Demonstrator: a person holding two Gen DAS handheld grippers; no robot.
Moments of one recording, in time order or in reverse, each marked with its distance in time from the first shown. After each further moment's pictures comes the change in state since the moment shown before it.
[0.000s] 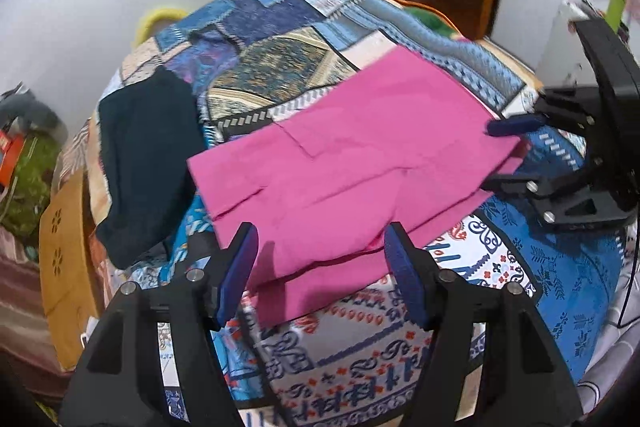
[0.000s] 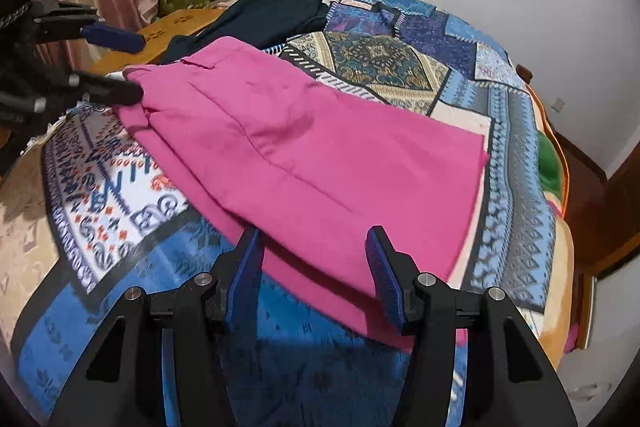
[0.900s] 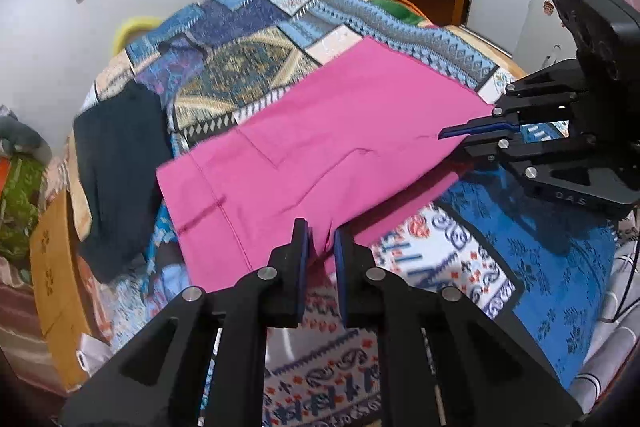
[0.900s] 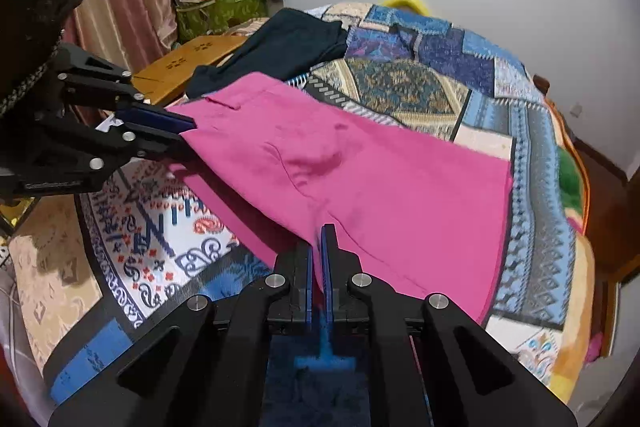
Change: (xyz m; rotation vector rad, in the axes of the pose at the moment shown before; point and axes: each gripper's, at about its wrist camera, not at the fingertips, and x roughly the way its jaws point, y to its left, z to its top) left arm 0.005 -0.022 -0.002 0.055 0.011 -0.061; right arm -0.009 0.005 0.008 0.046 -0.065 0.103
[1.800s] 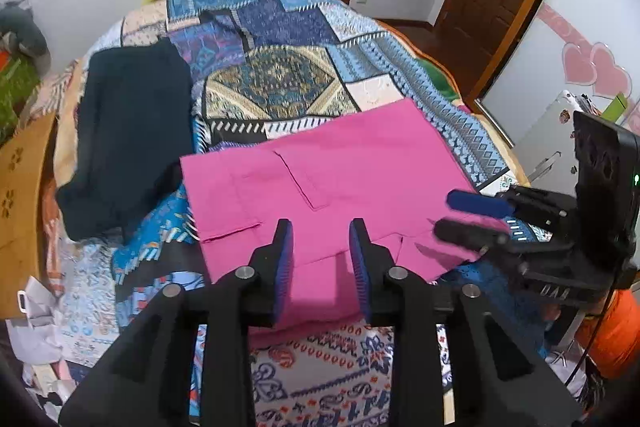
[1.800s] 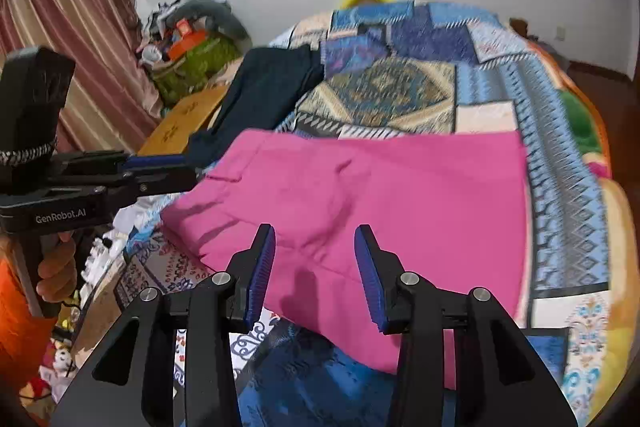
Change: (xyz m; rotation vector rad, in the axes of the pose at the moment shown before) left arm -0.008 0.065 0.024 -0.345 -0.060 -0.112; right arm 0.006 -0.017 0.030 0.321 -0.053 0.095
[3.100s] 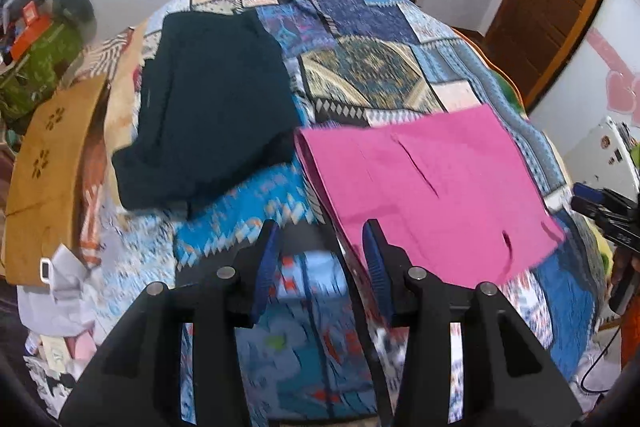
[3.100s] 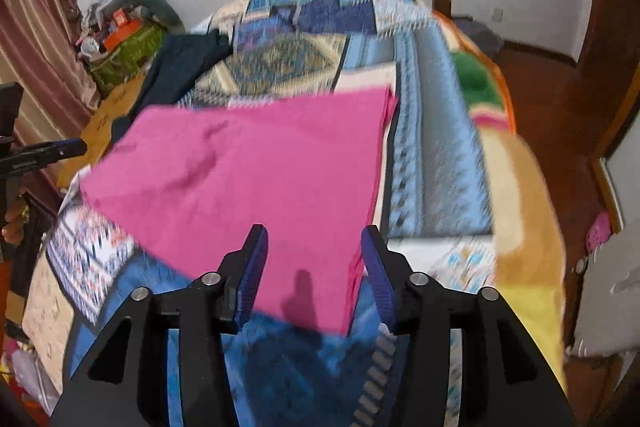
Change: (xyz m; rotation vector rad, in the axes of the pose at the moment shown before) left arm -0.008 0.089 -0.010 -0.119 -0.005 0.135; right arm -0.062 -0.078 -0.029 0.053 0.028 -0.240
